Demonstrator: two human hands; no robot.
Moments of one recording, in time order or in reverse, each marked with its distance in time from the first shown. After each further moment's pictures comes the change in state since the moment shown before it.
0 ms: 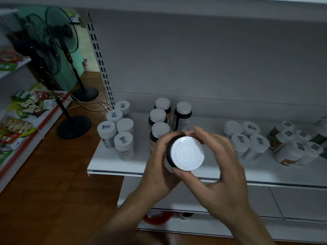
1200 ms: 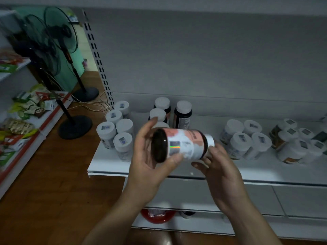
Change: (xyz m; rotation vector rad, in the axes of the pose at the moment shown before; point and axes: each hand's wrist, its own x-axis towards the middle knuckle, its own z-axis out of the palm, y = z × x) left_hand -0.001 0.030 -0.019 -0.357 0.118 -0.167; right_hand -0.012 0.048 0.012 0.943 0.082 0.852
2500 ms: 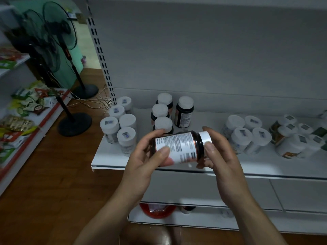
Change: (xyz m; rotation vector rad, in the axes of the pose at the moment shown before) left_hand -0.011 -0.011 -0.026 -0.072 -0.021 -0.219; right_hand -0.017 -0.006 0.007 -0.365 -0.008 -0.160
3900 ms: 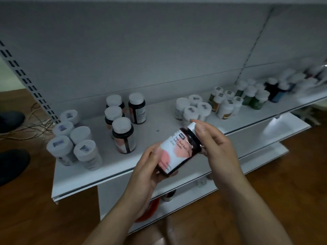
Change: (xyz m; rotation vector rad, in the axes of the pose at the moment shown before) left_hand -0.015 -0.016 0.029 -0.109 -0.375 -0.371; right_hand -0.056 -0.037 -0.002 -0.038 0.468 0.029
